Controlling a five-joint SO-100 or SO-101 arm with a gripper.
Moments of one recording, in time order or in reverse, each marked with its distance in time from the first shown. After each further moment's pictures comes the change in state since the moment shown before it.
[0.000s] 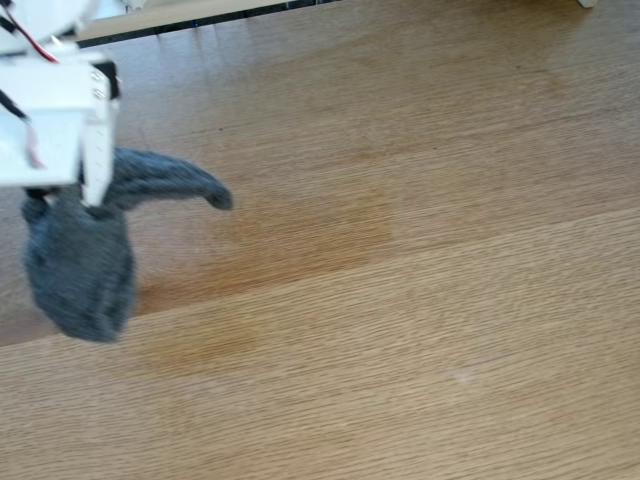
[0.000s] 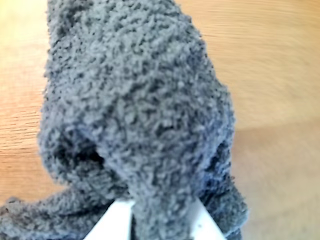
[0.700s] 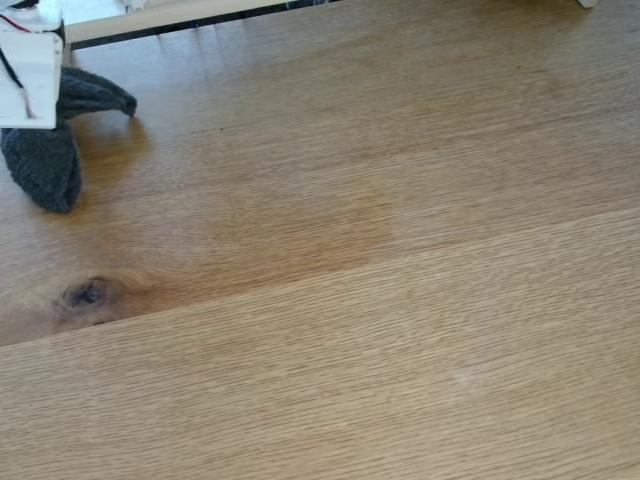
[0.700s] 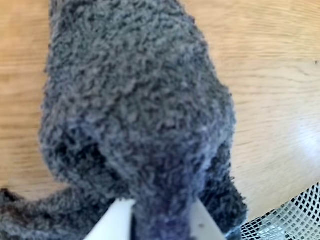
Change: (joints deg) arm 39.2 26.3 78.4 -36.6 -48.5
